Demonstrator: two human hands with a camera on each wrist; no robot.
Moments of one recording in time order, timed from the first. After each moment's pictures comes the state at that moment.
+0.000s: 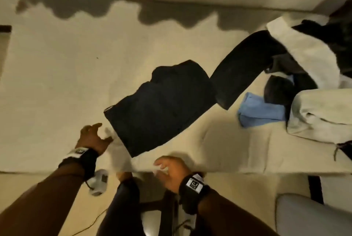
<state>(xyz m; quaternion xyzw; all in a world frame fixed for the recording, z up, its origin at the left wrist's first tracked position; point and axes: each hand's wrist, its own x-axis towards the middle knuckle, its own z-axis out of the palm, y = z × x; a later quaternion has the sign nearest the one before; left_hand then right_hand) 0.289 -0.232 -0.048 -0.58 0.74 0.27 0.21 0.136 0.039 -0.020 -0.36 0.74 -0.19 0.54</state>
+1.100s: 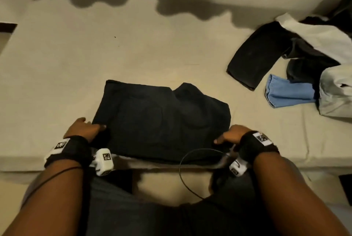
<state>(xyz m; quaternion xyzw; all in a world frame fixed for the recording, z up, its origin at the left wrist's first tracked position) 0.434 -0.263 -0.175 -0.65 0.64 0.39 0.07 0.109 0.085 -0.126 -0.11 0.86 -0.04 0.49</state>
